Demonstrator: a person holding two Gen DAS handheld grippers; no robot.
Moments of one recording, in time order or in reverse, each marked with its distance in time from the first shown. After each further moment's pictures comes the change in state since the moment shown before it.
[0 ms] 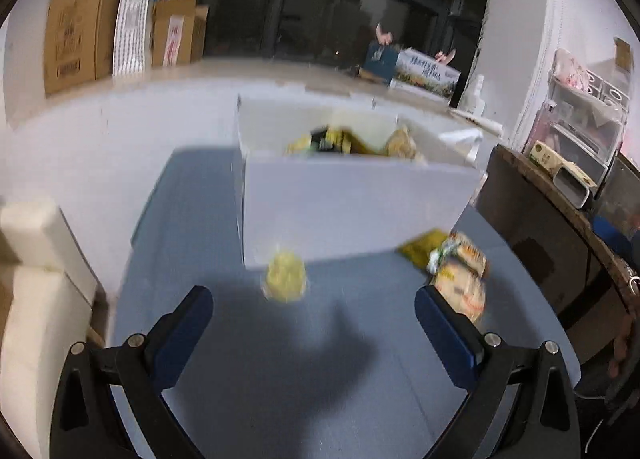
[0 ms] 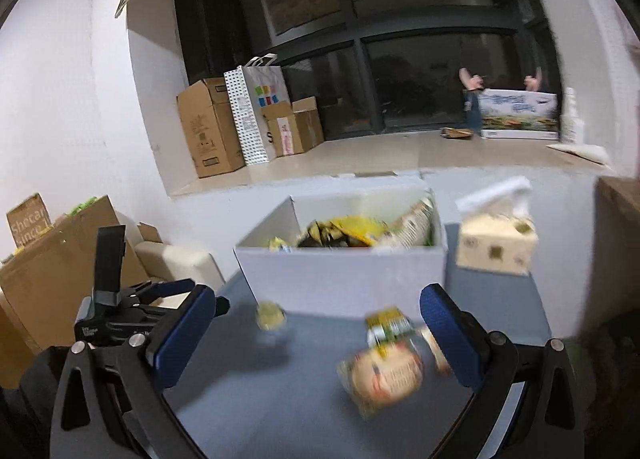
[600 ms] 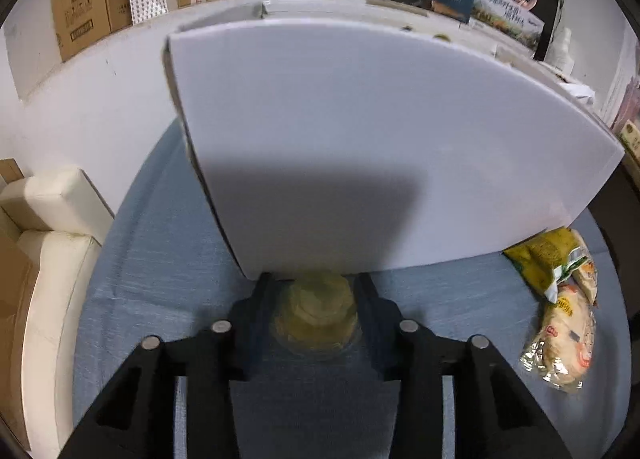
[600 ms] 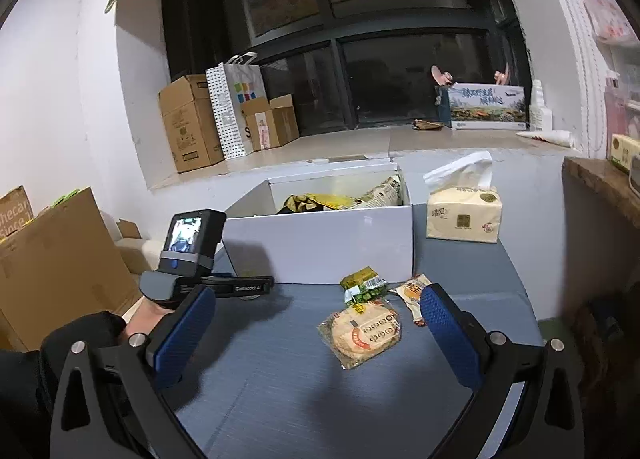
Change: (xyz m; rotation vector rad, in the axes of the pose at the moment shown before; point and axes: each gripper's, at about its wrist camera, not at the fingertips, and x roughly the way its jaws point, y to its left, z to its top) left arm 0.119 -0.003 0.016 -0.048 0.178 0.241; right arm -0.015 -0.009 -0.030 0.023 0.006 -0.059
